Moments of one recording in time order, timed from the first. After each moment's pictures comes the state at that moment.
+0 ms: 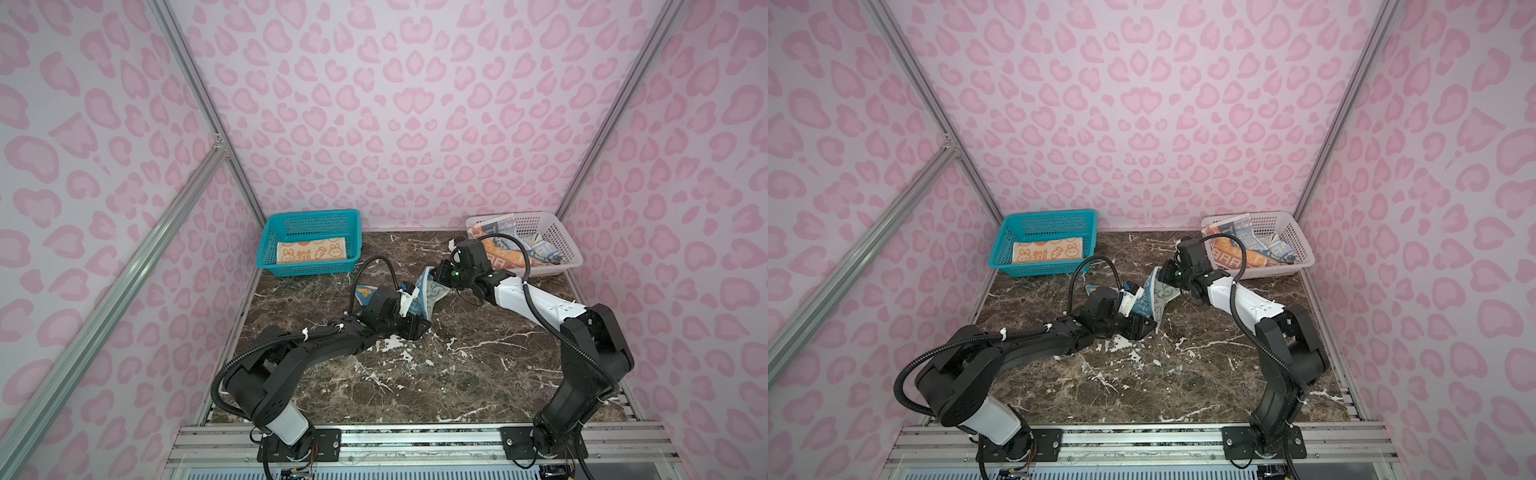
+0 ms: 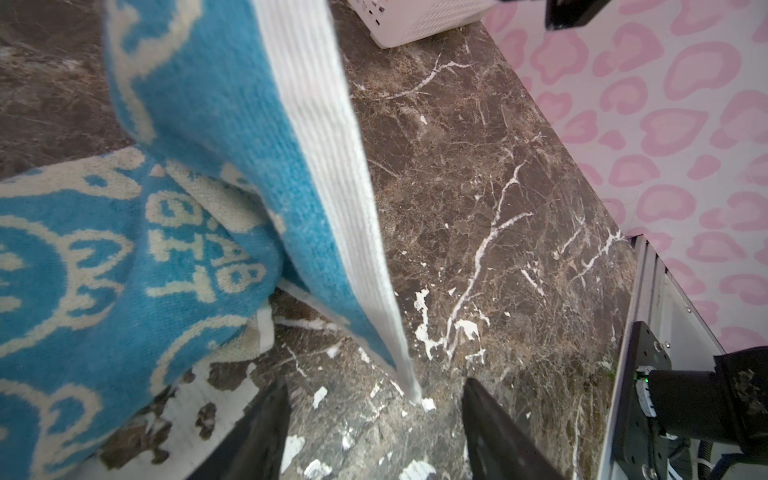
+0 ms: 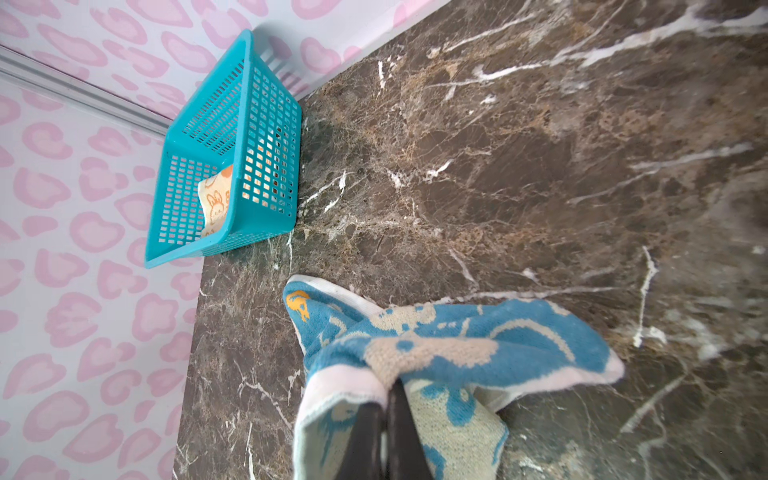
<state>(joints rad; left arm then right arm) -0.71 1.62 0.82 0.14 0.35 -0.35 0.46 1.73 1.21 -0.14 -0.21 0.74</state>
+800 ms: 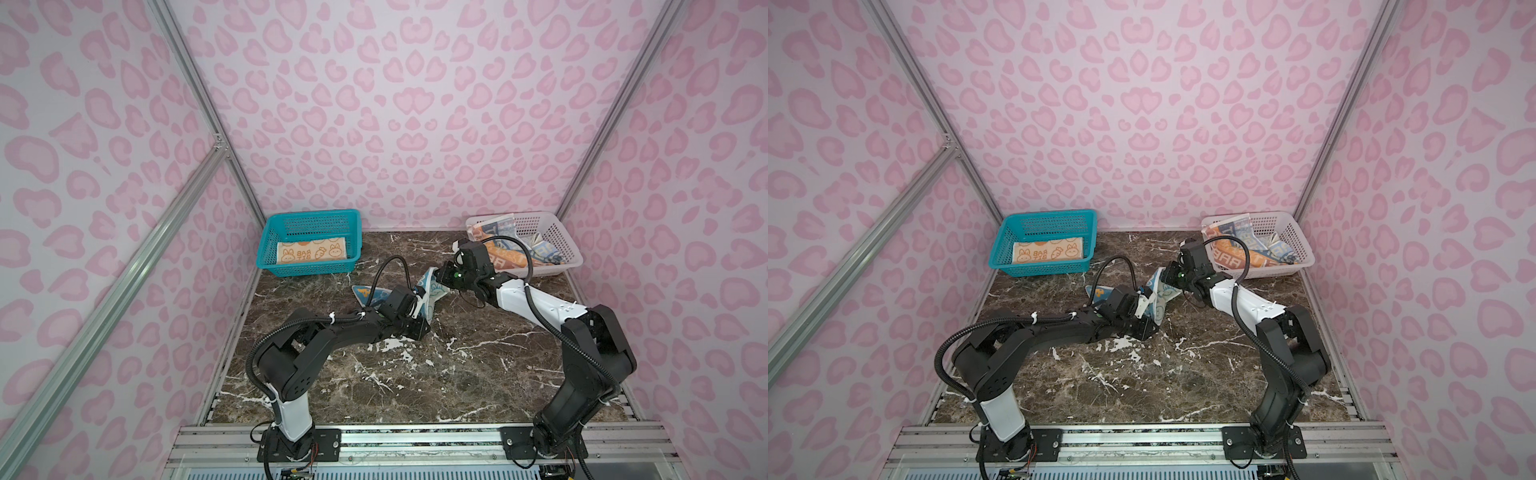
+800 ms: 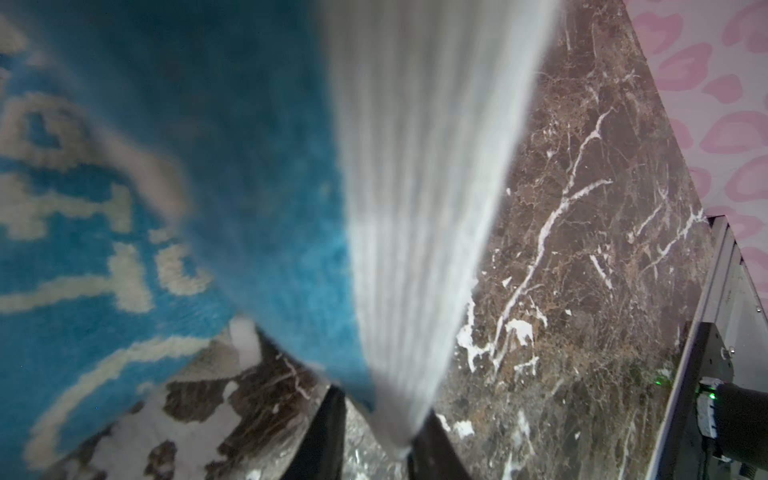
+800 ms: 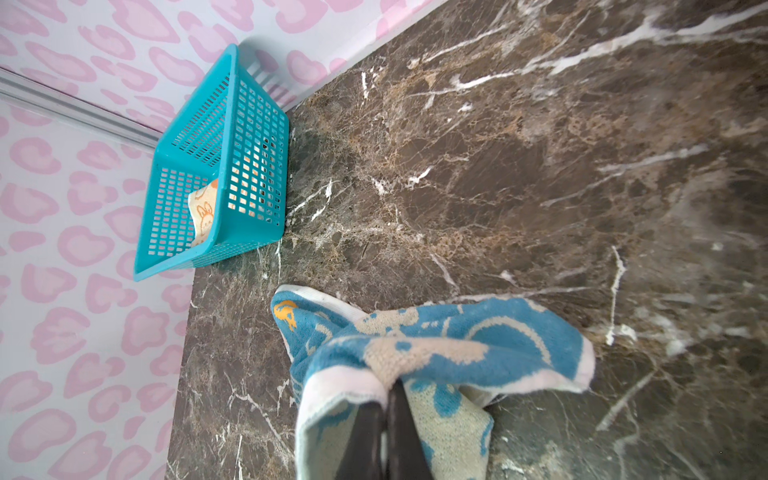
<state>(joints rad) -0.75 1.81 0.97 -0.02 0.30 -0.37 0.44 1.72 1.17 -0.11 -0.19 0.75</state>
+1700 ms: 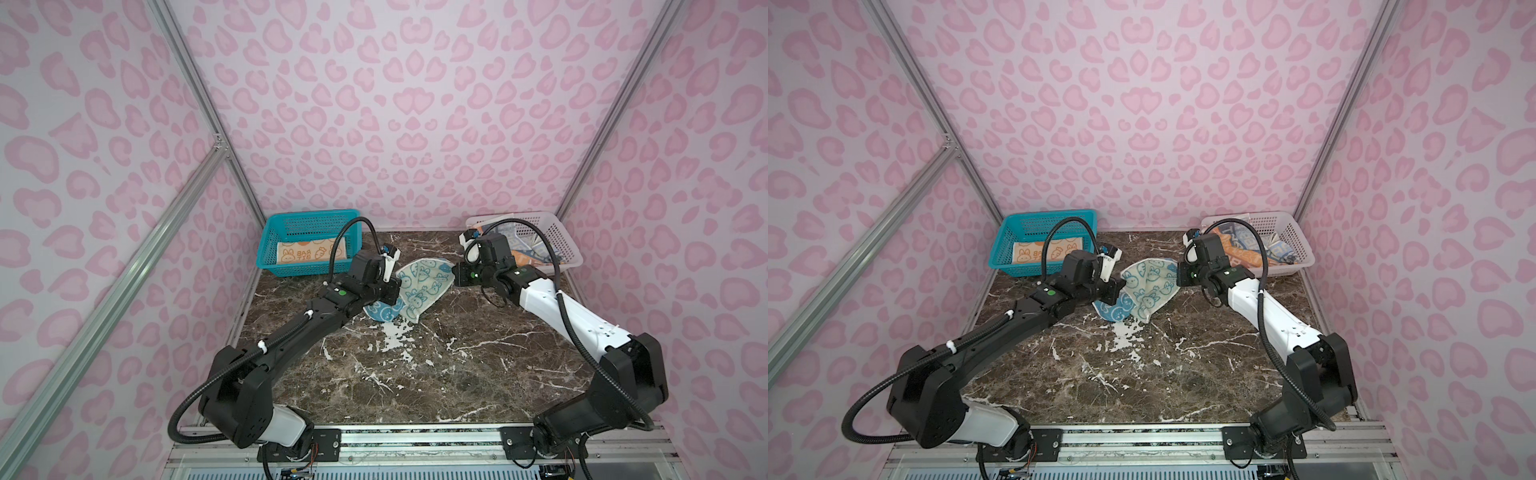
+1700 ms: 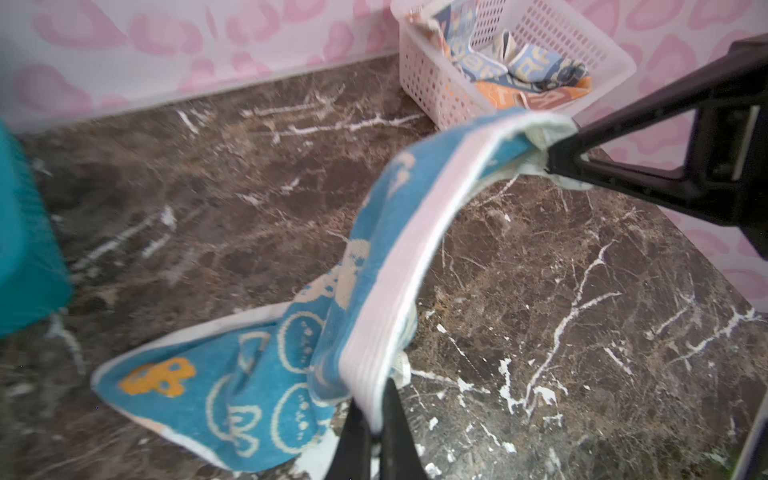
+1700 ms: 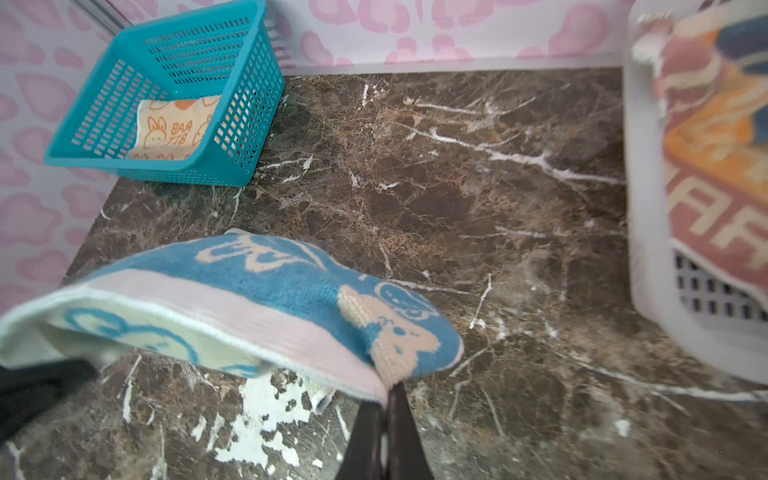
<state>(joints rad) -0.55 1.43 1.13 -0.31 0.12 -0.12 0.41 1.50 1.26 -0.46 -0.12 0.24</state>
